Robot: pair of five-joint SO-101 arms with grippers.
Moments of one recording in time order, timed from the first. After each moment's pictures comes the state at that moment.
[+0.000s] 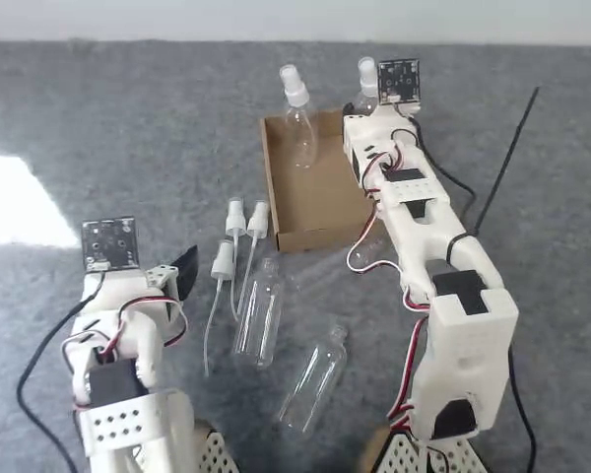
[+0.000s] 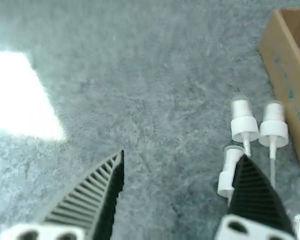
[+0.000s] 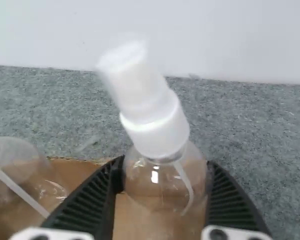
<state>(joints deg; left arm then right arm) -19.9 -84.6 84.3 51.9 -2.9 -12.2 27.1 7.6 -1.1 -3.6</state>
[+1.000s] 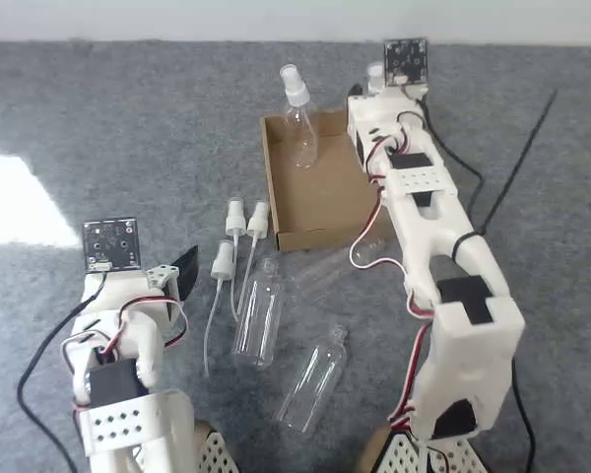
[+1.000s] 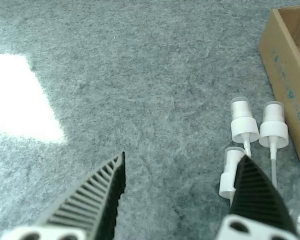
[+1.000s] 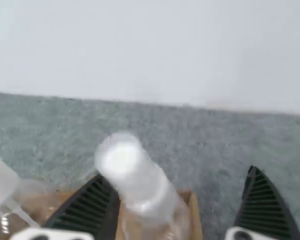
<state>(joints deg) -19.7 -84.6 84.3 51.9 -2.9 -12.0 22.8 2.7 4.9 -3.6</state>
